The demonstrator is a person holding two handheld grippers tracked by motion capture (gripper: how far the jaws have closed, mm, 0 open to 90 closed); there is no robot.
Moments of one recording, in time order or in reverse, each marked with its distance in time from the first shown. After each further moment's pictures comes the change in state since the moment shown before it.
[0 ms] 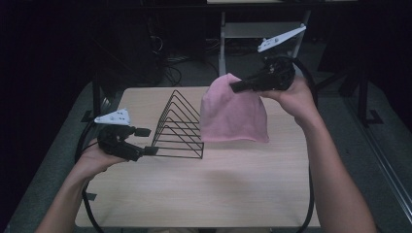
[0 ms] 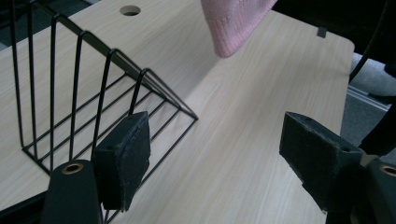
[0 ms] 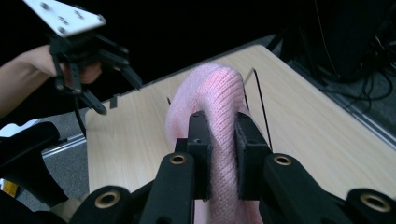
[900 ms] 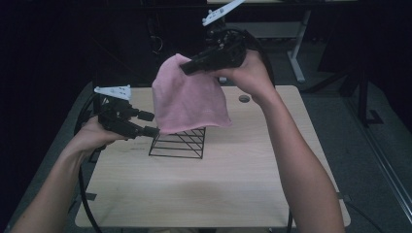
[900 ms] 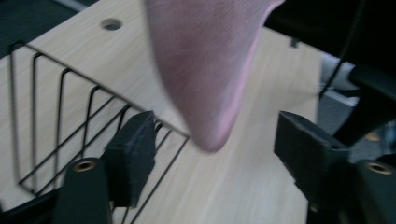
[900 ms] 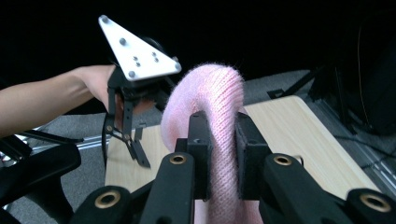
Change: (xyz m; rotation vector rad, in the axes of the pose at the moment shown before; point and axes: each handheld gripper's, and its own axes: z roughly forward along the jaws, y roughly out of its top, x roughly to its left) left arm 0.030 0.046 -0.009 0.013 -0.144 0.011; right arm 0.046 0.094 0.054 -0.029 0.112 -0.166
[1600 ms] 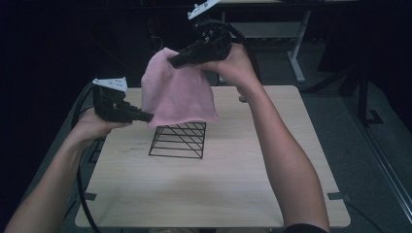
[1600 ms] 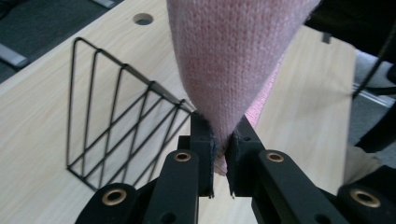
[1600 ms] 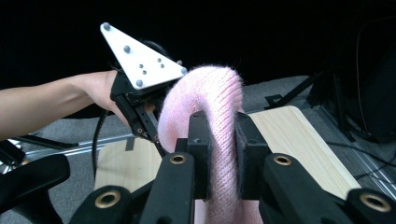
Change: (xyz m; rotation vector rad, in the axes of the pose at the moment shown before) left arm 0.028 0.004 -0.007 0.050 0.115 -0.004; right arm -0.014 0.017 0.024 -0.014 0.000 -0.002
